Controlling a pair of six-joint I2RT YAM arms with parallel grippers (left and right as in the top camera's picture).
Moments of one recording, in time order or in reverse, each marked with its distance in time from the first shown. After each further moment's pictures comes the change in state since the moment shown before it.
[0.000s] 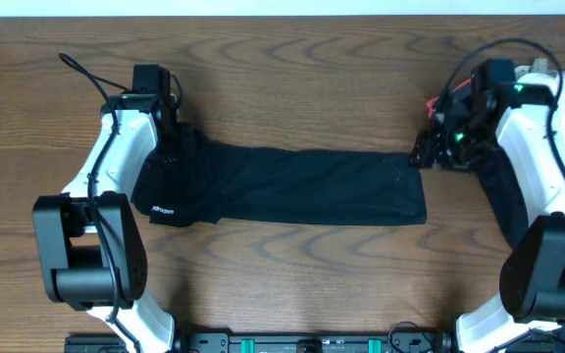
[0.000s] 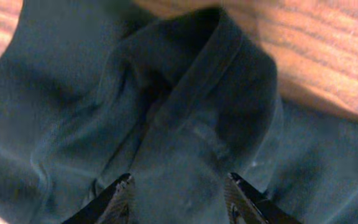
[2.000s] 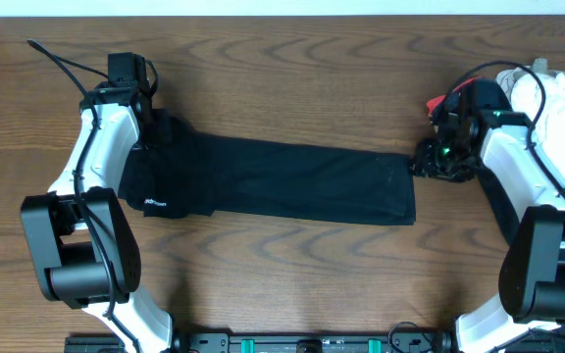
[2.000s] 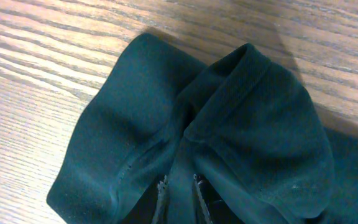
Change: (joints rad) left arm 0.083 0.020 0.060 0.060 -0.135 0.080; right arm 0.010 0.000 -0.224 0.339 0.056 0.137
